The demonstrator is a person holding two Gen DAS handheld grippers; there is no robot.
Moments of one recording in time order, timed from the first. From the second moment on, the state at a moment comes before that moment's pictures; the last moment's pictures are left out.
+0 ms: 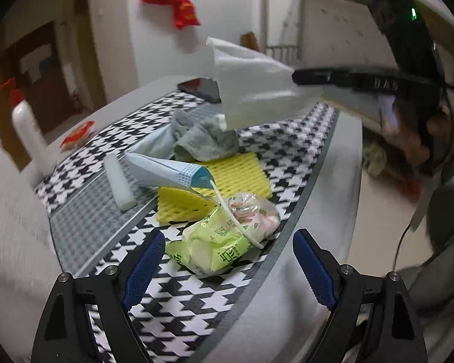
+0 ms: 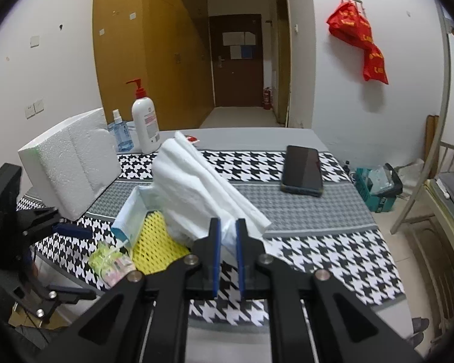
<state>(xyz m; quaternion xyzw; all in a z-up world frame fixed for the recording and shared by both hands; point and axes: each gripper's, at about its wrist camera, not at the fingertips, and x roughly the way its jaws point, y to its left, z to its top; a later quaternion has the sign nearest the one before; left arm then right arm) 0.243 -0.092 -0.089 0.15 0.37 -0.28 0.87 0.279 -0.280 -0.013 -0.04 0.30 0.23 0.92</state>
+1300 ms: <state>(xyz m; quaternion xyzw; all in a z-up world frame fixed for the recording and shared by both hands) 0.269 -0.097 -0.104 0.23 0.38 -0.37 0.82 0.264 -0.295 -0.029 -0.02 0.33 0.19 0.92</state>
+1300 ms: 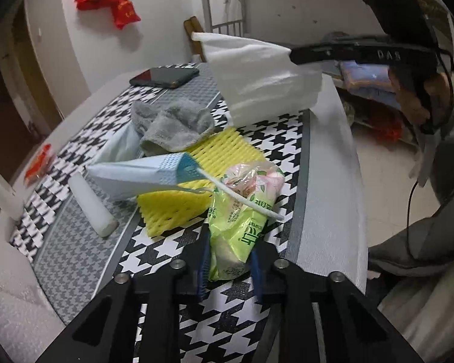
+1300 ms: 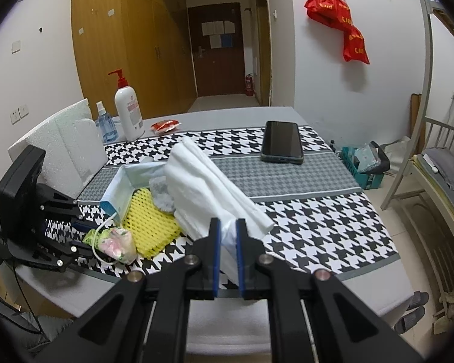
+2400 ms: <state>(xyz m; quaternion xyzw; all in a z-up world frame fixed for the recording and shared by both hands) 0.224 -0.049 -0.070 0.12 0.44 -0.24 0.86 0.217 -0.286 0.008 0.00 0.27 0.23 0.94</state>
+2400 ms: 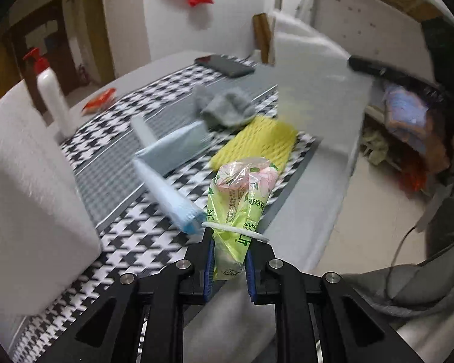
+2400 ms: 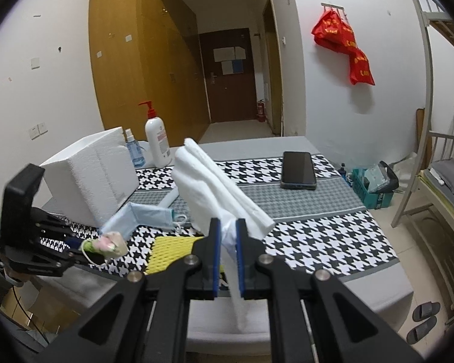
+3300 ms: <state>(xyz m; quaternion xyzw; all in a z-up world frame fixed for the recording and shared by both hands) 0.190 -0.017 -0.090 0.20 0.42 -0.17 0.87 0.230 -0.127 -0.027 -0.04 0.32 0.36 0.87</state>
